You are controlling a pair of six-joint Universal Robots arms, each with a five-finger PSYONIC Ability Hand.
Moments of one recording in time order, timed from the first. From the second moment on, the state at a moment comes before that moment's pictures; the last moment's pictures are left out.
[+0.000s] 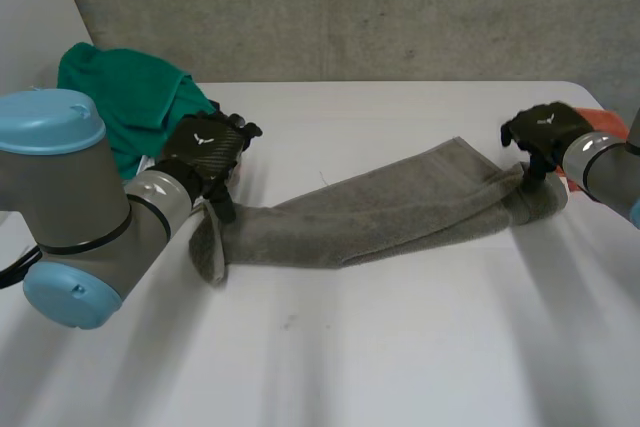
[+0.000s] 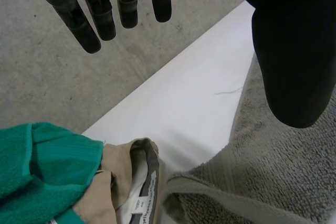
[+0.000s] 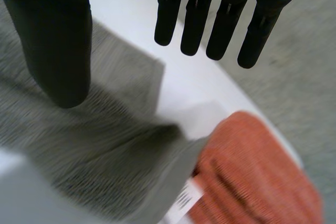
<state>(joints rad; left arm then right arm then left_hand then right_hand) 4.28 -1.99 -1.45 3.23 -1.49 3.49 1.67 -0.82 0.96 0.23 1.31 2.52 0.20 0.20 0.21 0.20 0.05 0.53 0.52 0.53 0.53 0.33</state>
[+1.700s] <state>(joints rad) 4.16 -2.18 -0.72 2.96 -1.45 3.31 1.82 -1.37 1.11 0.06 1.25 2.85 0.20 0.23 0.22 0.22 0.06 1.12 1.18 1.19 1.20 0.97</state>
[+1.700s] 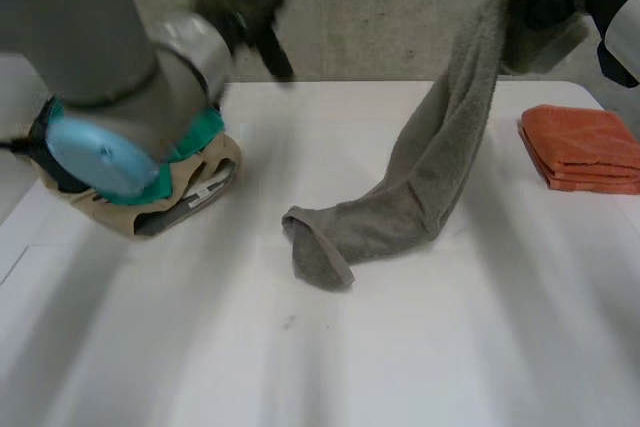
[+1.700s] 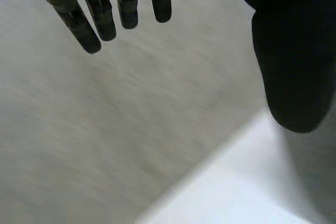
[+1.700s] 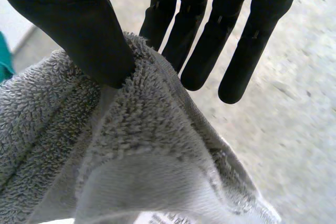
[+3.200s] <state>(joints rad) 4.12 -2.10 -1.41 3.12 -1.82 3.26 1.76 -1.11 1.57 0.02 1.27 2.63 0.73 0.75 0.77 0.77 0.60 1.12 1.18 1.19 1.20 0.97</state>
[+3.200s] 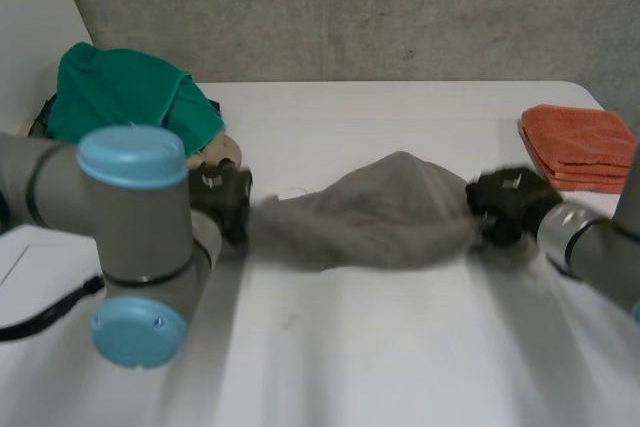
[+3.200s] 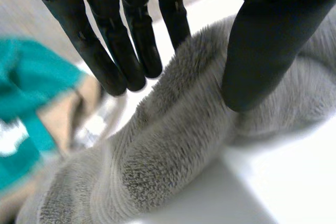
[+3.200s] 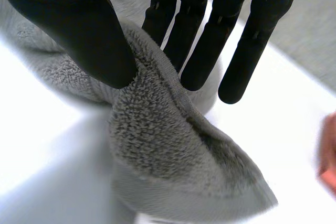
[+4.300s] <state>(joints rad) 4.22 -2.37 -1.01 2.86 -1.49 3.68 1.69 -1.09 1.58 0.00 1.27 2.56 0.49 0.48 0.48 0.47 0.29 1.12 1.18 1.19 1.20 0.97</state>
